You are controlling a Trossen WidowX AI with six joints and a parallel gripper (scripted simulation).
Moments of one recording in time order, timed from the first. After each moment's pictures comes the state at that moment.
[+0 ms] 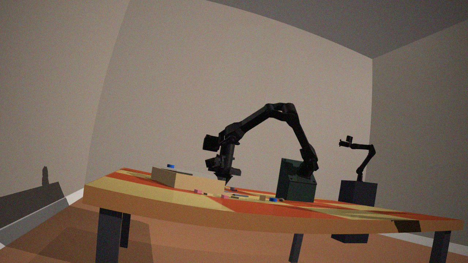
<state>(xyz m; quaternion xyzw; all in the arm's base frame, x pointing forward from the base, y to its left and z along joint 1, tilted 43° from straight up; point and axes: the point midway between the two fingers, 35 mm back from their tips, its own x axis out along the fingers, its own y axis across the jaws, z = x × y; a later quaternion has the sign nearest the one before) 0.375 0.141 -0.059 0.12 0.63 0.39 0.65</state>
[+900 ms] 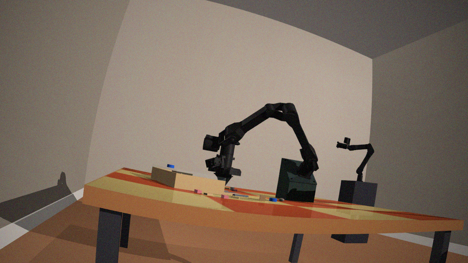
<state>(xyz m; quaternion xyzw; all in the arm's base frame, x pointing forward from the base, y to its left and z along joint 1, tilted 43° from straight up) 0.375 0.141 -0.060 0.12 0.63 0.39 0.65</state>
